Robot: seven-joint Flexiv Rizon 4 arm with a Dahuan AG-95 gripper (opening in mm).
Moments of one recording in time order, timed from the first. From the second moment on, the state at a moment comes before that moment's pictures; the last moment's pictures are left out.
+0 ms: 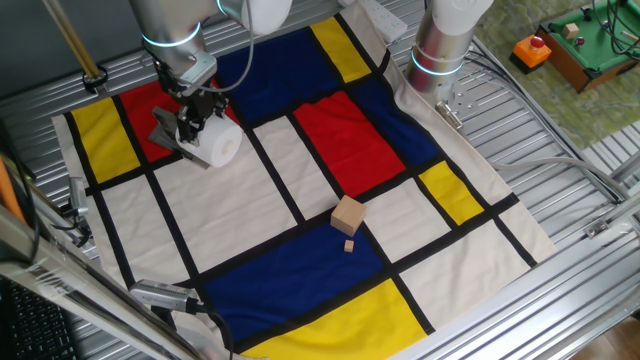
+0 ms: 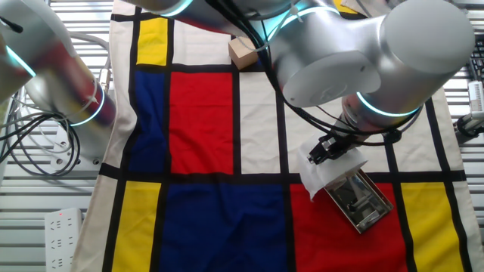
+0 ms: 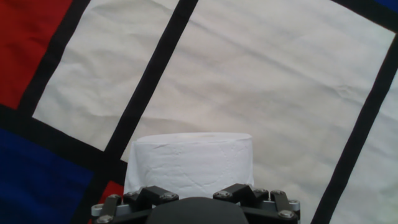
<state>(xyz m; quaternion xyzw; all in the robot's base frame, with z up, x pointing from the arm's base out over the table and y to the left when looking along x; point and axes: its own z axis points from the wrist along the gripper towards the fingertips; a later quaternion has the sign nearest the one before) 0.564 -0.094 0.090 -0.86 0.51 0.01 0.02</state>
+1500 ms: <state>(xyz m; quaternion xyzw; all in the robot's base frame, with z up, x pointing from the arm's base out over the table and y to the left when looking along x) 0.577 -0.100 0.091 -0.86 0.51 0.01 0.01</state>
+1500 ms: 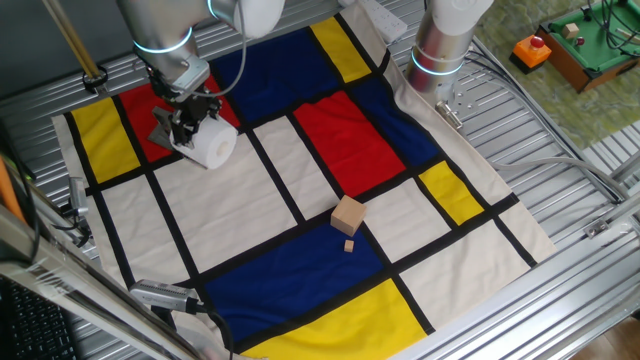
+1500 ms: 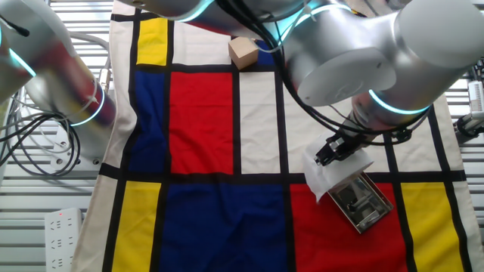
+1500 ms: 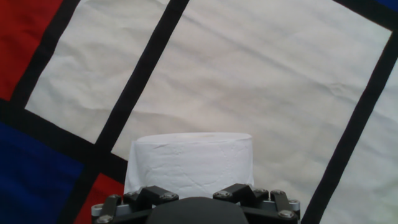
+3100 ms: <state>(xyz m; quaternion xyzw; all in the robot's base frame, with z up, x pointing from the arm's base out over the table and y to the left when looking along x) 0.590 -0.138 0.091 -0.88 0.48 0.02 0.01</state>
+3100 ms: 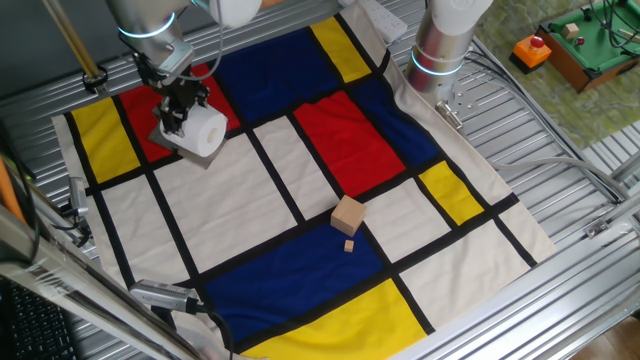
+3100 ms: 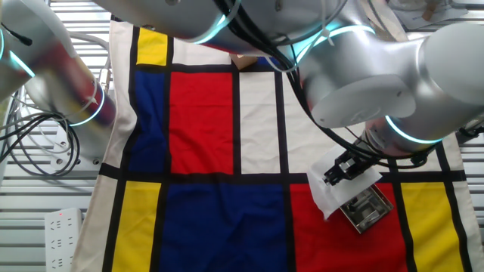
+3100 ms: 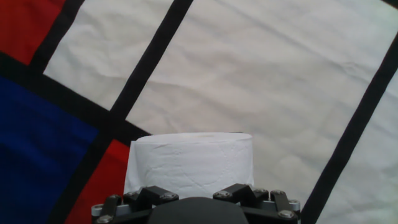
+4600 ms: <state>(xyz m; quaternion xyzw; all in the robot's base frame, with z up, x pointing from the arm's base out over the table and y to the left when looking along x) 0.602 -0.156 0.090 -0.89 0.46 0.02 0.00</state>
